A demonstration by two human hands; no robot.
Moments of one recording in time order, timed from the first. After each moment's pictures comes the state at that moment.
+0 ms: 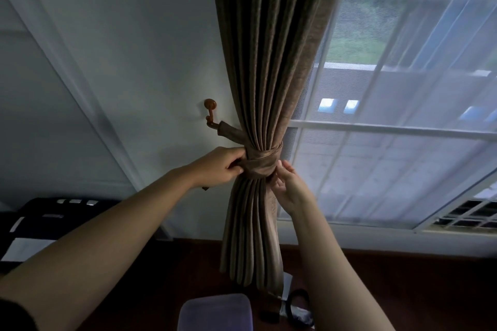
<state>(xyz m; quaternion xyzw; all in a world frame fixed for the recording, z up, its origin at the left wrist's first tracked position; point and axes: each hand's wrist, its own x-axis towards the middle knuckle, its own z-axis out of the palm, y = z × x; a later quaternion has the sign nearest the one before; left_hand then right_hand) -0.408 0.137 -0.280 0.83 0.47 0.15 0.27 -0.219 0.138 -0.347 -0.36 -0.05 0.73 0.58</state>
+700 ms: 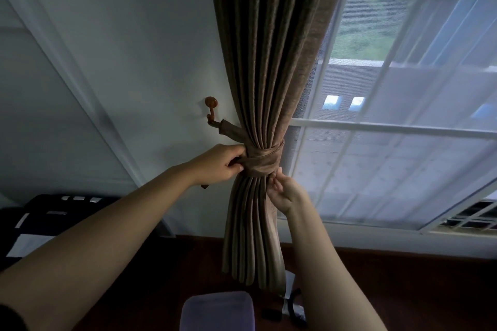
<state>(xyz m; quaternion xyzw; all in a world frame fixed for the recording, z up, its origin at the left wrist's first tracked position) -0.409 0.142 -0.279 0.82 0.48 0.15 0.27 -0.232 0.144 -0.357 -0.36 0.04 0.74 0.56</state>
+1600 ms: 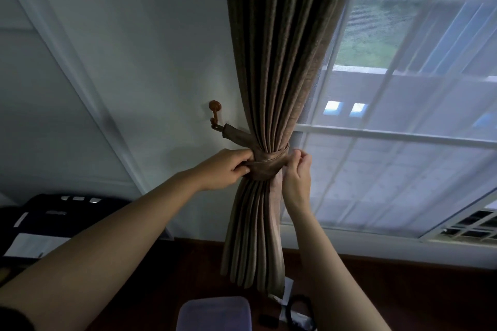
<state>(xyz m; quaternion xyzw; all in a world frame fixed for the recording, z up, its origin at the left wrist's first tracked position) -0.404 0.142 -0.284 0.82 0.47 0.17 0.26 -0.232 0.135 -0.333 -0.58 -0.44 0.38 0.58</state>
